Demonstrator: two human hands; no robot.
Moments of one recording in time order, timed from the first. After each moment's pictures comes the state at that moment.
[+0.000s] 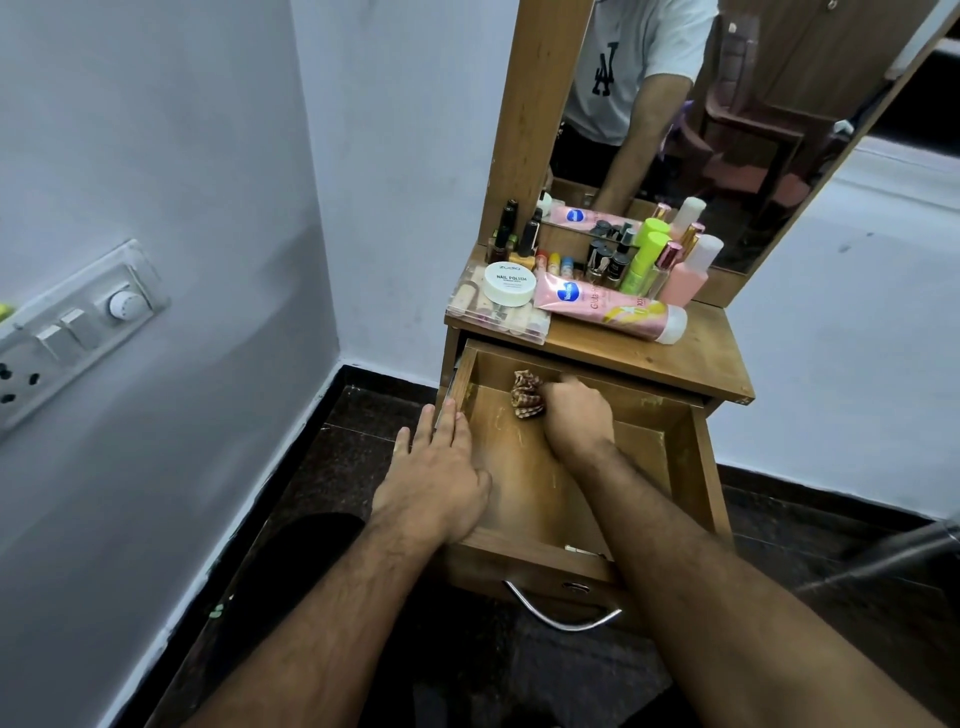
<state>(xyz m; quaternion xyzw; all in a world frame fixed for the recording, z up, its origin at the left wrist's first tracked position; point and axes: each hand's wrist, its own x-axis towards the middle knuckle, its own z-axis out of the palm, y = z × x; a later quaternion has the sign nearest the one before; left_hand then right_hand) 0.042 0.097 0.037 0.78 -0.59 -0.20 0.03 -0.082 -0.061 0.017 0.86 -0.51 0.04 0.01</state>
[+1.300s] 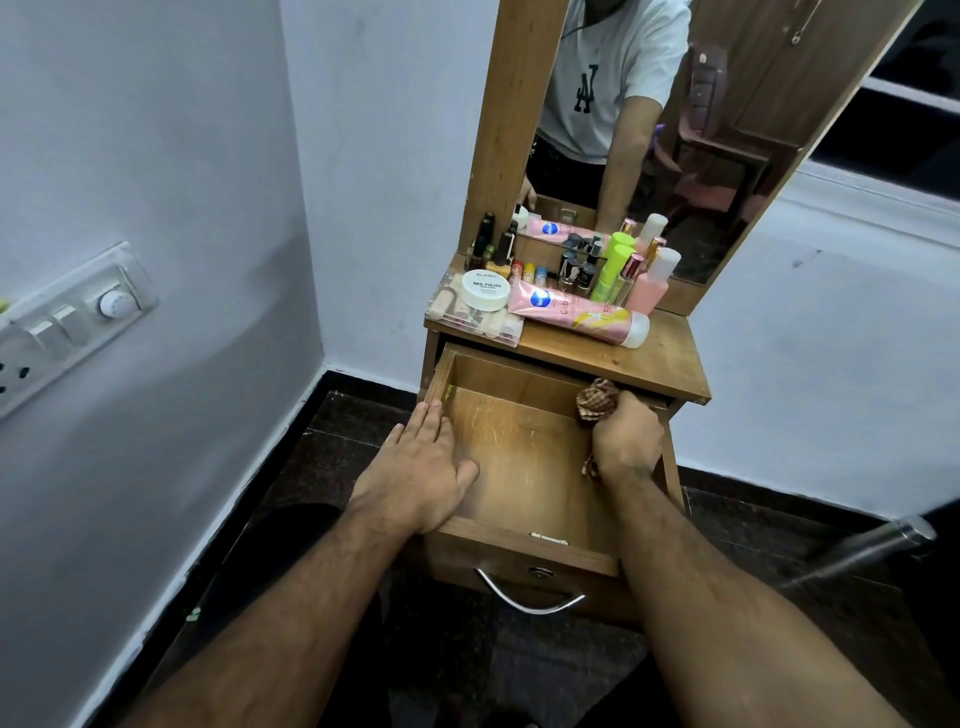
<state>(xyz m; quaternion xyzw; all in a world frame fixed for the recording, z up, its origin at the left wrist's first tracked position) 0.040 0.099 0.037 0.76 -0.62 -0.18 0.03 -0.154 -0.069 0.017 0.67 -0.71 0.22 -0.07</state>
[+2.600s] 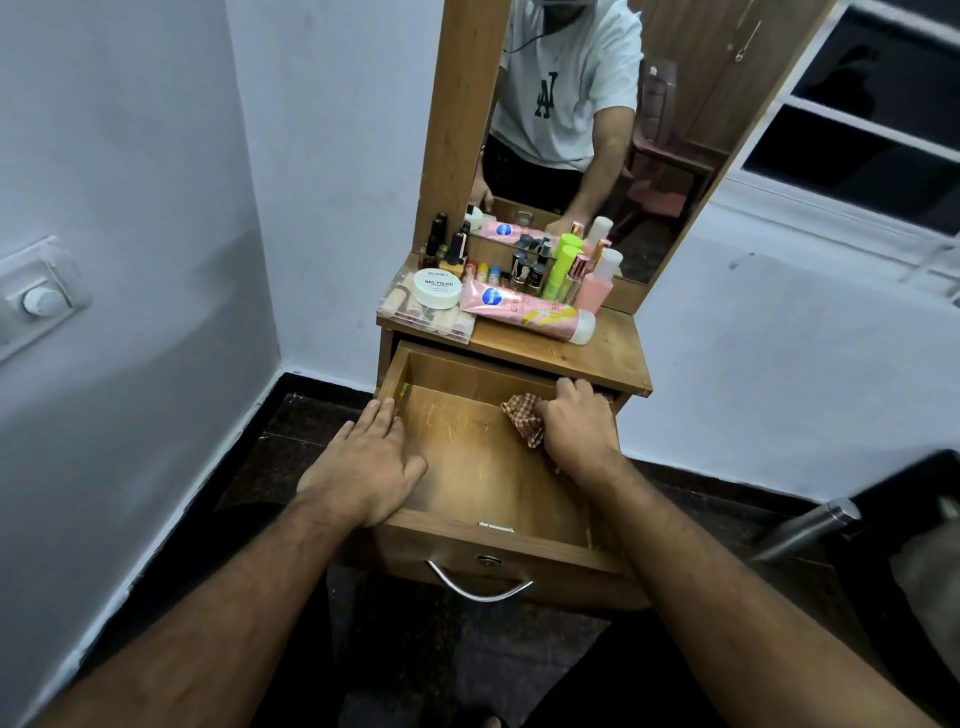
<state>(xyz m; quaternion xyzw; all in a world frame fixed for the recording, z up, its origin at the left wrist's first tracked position) 0.040 0.099 0.038 0.76 -0.62 -0.18 0.03 -0.171 -0.059 0.047 0.86 -0.47 -0.06 0.17</state>
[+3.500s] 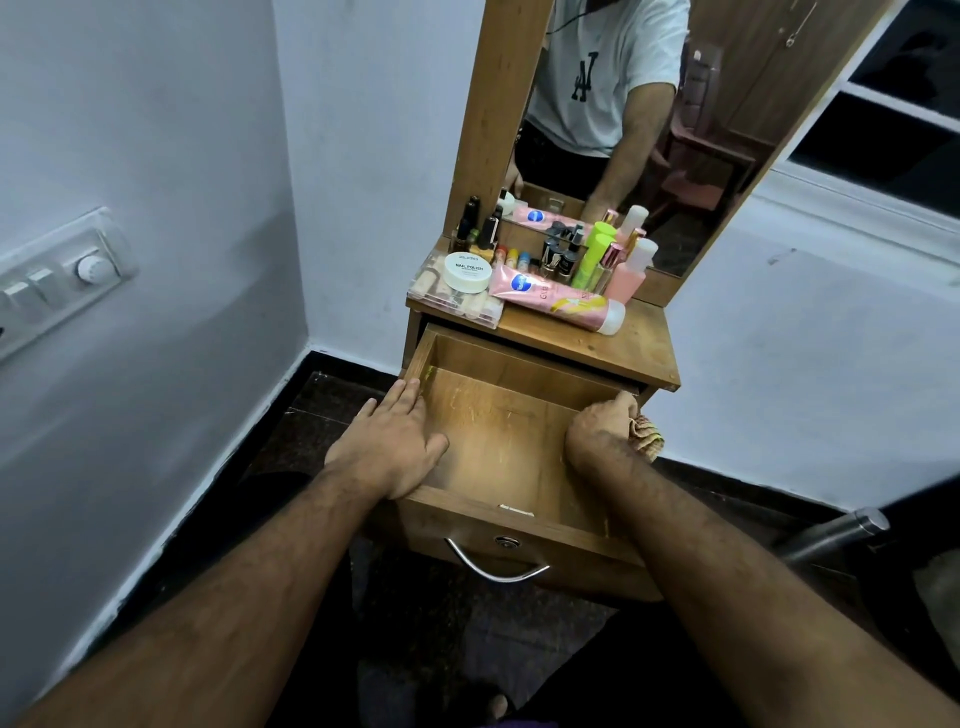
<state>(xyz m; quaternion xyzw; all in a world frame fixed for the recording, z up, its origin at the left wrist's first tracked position) 0.043 0.100 0.036 0.77 -0.61 -0.18 0.03 -0.152 -0.048 0.040 0.71 -0.49 -0.43 0.27</state>
